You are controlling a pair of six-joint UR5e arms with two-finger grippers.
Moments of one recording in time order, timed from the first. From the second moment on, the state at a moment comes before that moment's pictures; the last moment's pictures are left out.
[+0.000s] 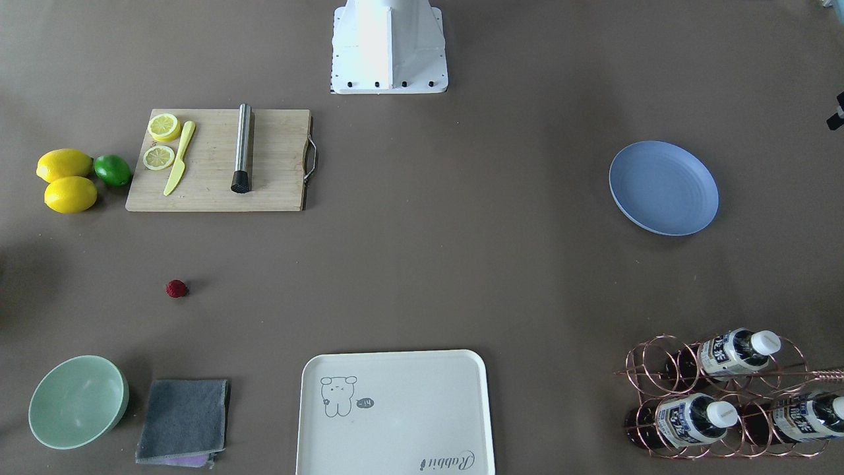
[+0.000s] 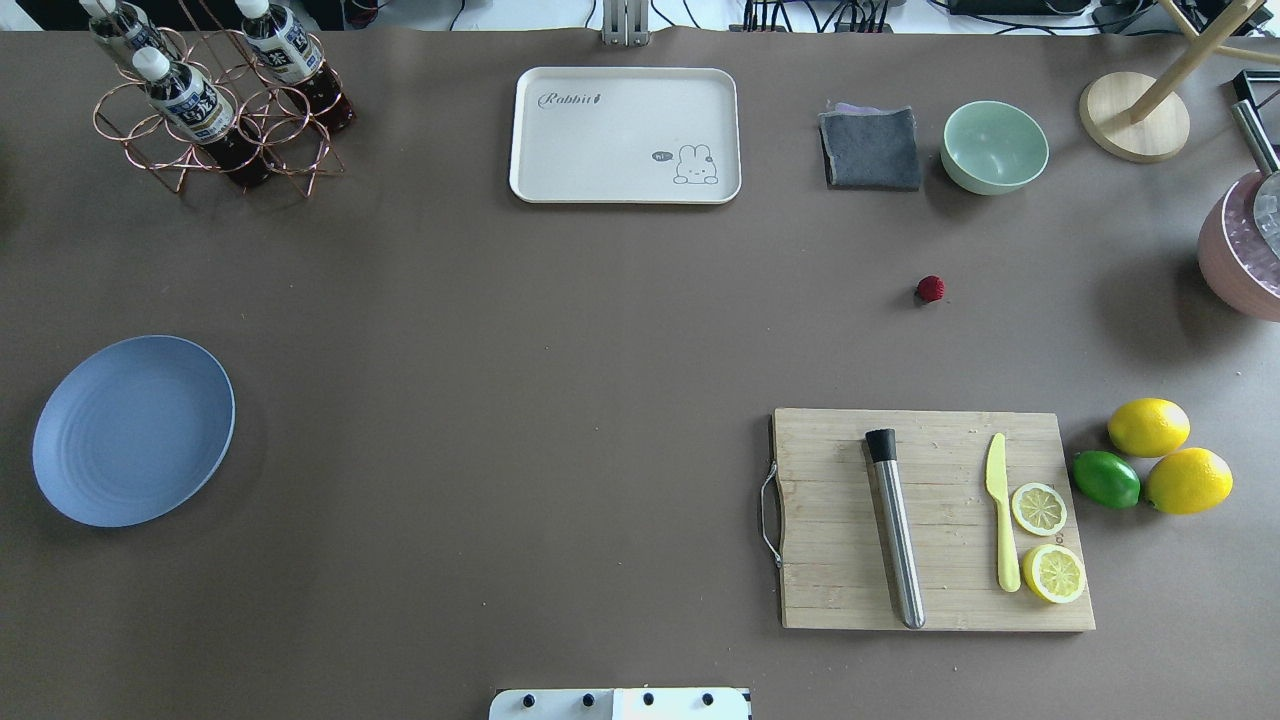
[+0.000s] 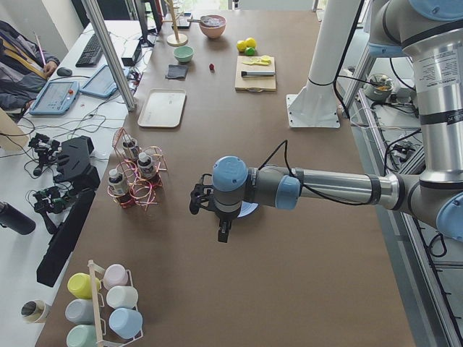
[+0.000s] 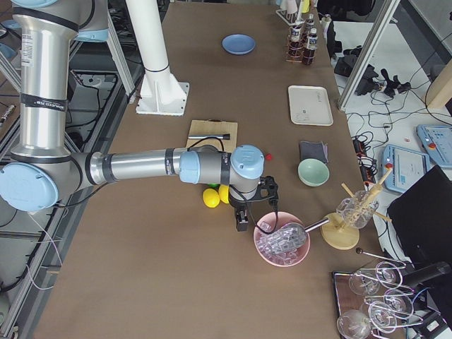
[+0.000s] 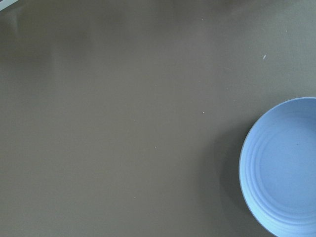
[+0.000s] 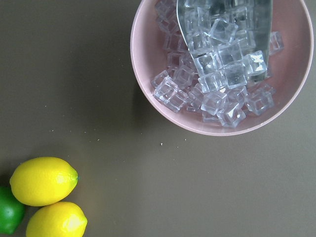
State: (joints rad) left arm -1.51 -1.34 -1.88 -1.65 -2.41 -0.02; right arm 1.53 -1.70 1.82 -1.70 2.36 -0.14
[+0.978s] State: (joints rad) left arm -1.53 -1.36 -1.91 -1.57 -2.38 0.05; right arm 1.52 -1.69 1.80 -1.70 2.36 -0.14
